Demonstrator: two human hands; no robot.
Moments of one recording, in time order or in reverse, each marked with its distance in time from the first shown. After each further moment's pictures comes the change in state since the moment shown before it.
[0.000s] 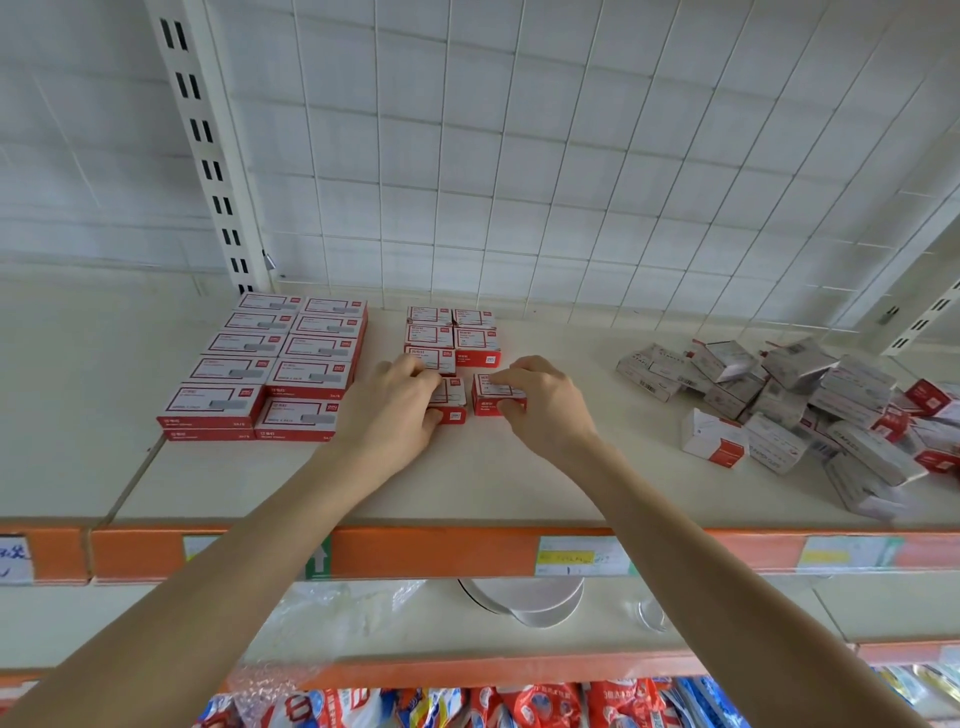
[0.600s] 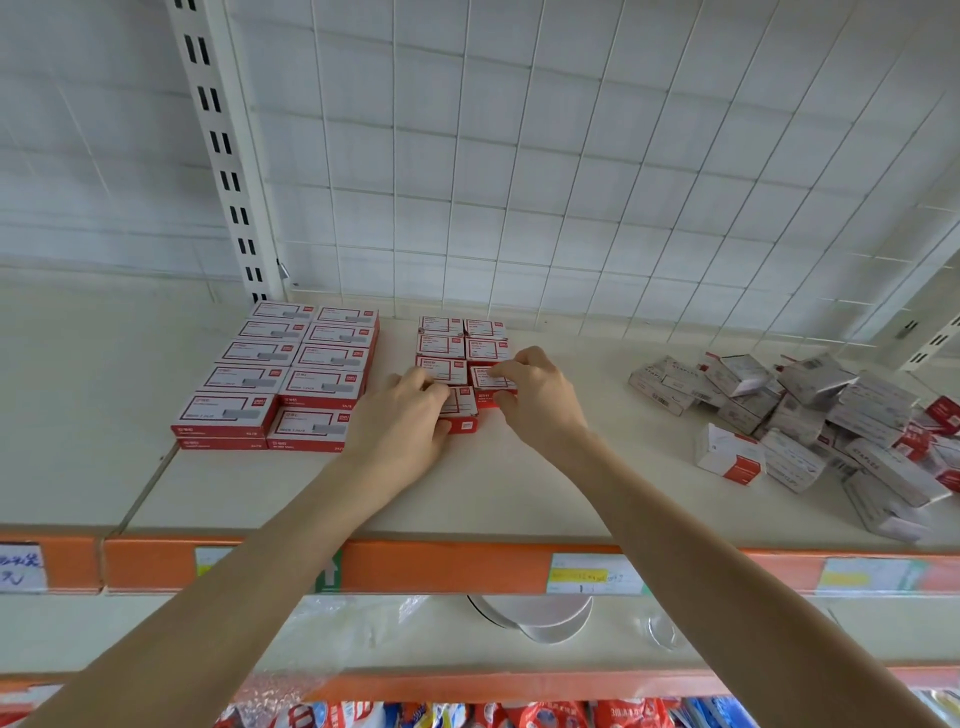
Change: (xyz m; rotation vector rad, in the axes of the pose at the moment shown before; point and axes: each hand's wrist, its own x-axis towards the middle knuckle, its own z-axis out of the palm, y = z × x) left_hand -0.001 -0.003 0.002 0.026 -0.019 -0.004; right_hand 0.026 -0.007 0.012 -0.012 0.014 0.032
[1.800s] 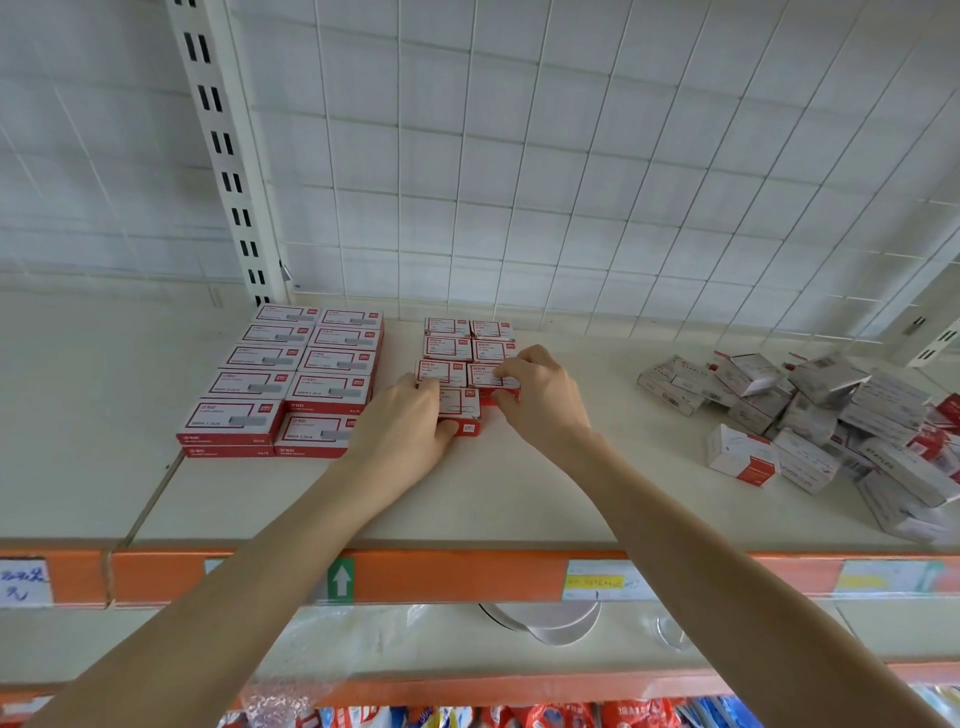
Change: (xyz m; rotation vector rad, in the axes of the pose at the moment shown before) left_hand 0.006 -0.005 0.001 -0.148 -0.047 -0.081; right_hand 0.007 -0.001 0.008 0.008 0.063 0.001
